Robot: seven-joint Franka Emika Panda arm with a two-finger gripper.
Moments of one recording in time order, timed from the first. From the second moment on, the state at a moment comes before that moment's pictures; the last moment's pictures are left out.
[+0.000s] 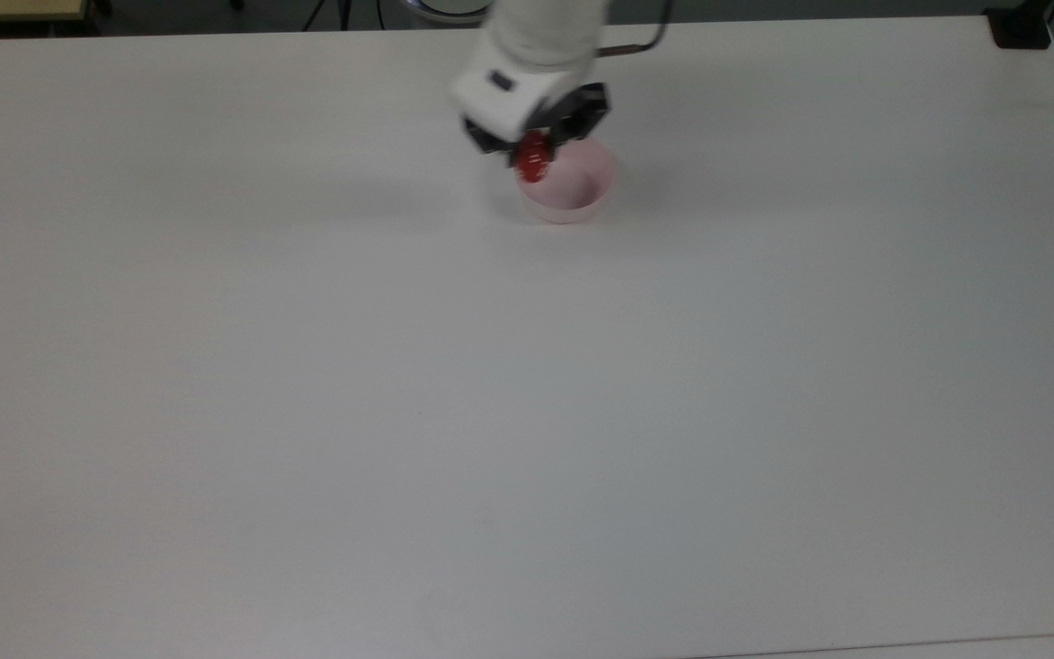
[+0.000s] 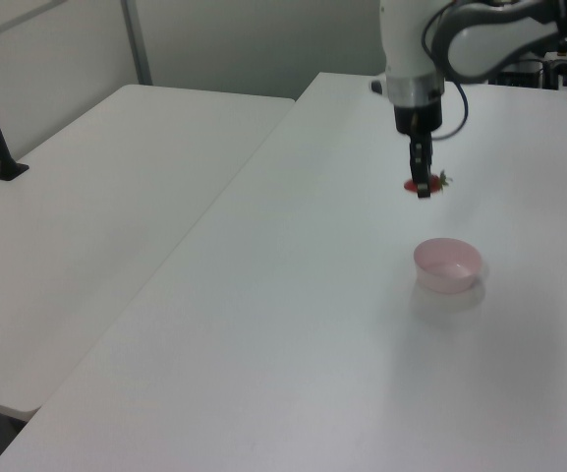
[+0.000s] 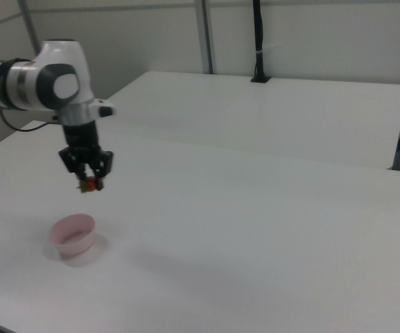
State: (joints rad) arm 0.40 0.13 -0.22 -1.84 0.02 1.82 -0.03
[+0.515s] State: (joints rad) arm 0.20 0.33 -0.28 -1.84 -0.01 2.09 -0.21
